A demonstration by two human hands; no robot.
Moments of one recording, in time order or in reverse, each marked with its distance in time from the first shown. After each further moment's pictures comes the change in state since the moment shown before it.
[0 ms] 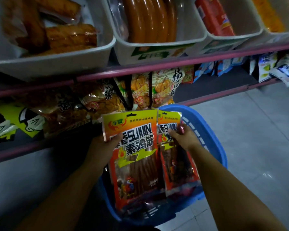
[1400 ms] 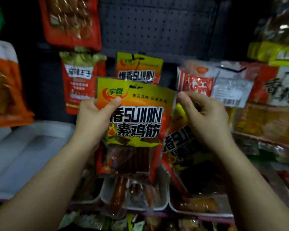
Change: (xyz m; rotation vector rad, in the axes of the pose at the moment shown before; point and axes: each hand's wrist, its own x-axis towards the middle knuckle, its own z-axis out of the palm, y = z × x) left_hand -0.115 0.390 -0.333 -0.090 0.662 1.011; right_hand -0.293 -0.540 0.035 0.100 0.306 -1.432
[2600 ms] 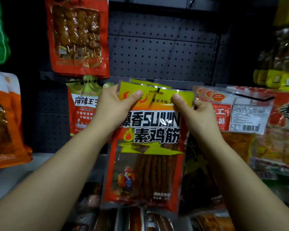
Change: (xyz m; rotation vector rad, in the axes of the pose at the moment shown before) left_hand 0.106 0.018 0.008 -0.002 -0.209 0.244; right_hand 0.068 -0.022 0.071 0.354 0.086 0.204
